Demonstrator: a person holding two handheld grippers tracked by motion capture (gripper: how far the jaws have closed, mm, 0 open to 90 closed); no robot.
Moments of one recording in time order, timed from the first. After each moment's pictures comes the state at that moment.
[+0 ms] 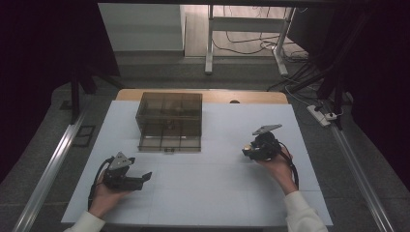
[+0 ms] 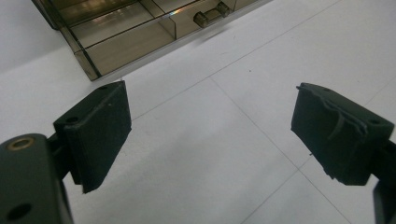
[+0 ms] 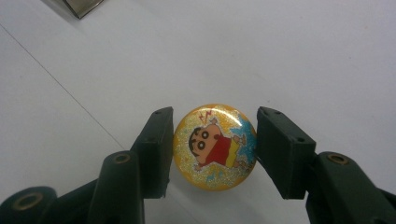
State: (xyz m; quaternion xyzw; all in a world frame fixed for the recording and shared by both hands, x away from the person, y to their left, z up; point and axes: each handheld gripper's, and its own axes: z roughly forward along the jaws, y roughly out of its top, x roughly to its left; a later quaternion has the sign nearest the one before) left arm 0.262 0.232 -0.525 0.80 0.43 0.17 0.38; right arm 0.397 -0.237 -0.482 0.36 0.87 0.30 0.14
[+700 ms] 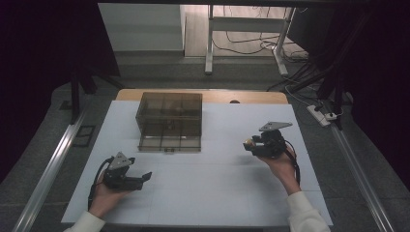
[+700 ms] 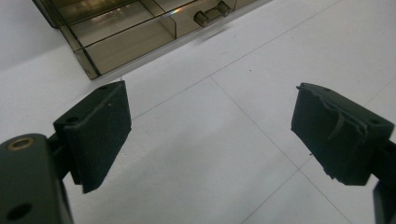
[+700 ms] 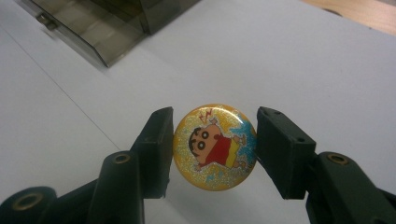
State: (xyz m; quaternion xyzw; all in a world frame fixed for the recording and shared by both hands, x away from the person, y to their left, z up) left arm 0.263 0.232 -0.526 0.80 0.43 0.17 0.39; right arm 0.388 -0.244 -0.458 0.36 0.84 0.38 0.15
